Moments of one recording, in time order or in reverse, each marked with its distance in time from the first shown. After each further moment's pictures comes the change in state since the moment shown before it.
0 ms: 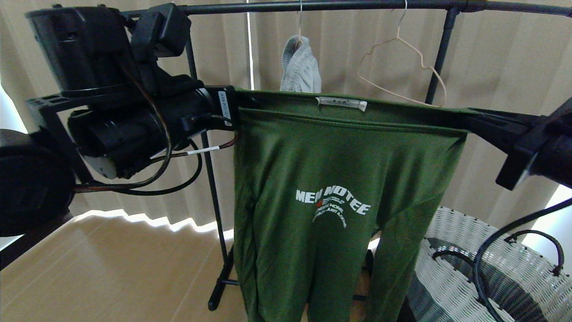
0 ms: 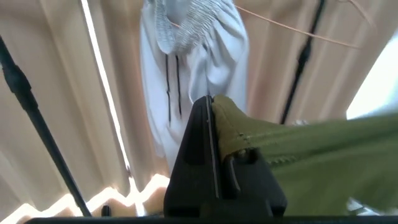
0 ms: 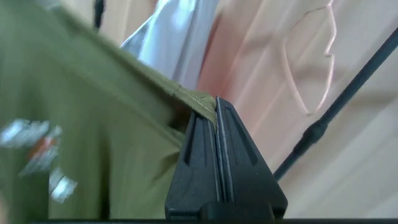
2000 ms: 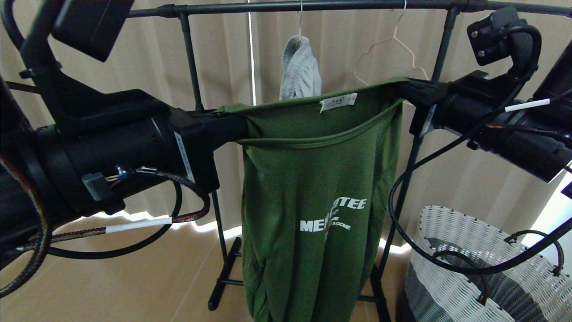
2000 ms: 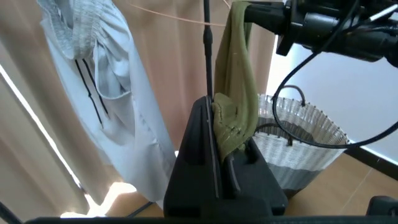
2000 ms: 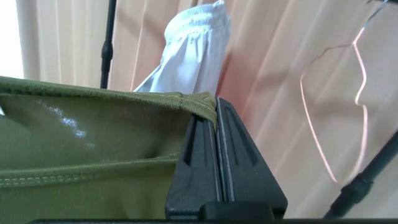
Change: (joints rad) left arm -0.207 -0.280 0.227 0.052 -0.161 0.065; right arm -0.009 0.356 -0.227 -0.253 0.046 0.078
